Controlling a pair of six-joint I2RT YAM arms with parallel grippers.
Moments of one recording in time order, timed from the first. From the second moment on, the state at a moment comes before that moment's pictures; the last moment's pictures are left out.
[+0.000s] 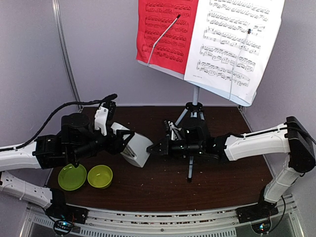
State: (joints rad) left arm -1.14 0.99 0.84 -0.13 -0.43 -0.31; right arm 1.01 1.63 0.97 0.32 -0.26 0.96
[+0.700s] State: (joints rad) left arm -1.14 0.99 0.84 -0.12 -0.45 -0.31; right arm 0.98 1.64 0.97 0.39 -0.28 1.13
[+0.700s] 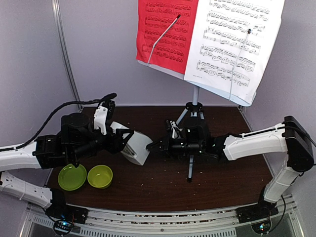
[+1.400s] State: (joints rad) left arm -1.14 1.00 0.84 -0.11 -0.42 -0.15; right arm 0.97 1.64 0.96 0.40 -0.28 1.42
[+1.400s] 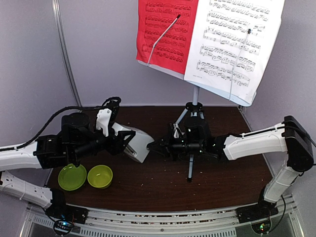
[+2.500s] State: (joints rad) left arm -1.13 1.09 0.88 -0.20 -0.44 -0.25; right arm 0.91 1.66 0.85 0.59 -0.23 1.58
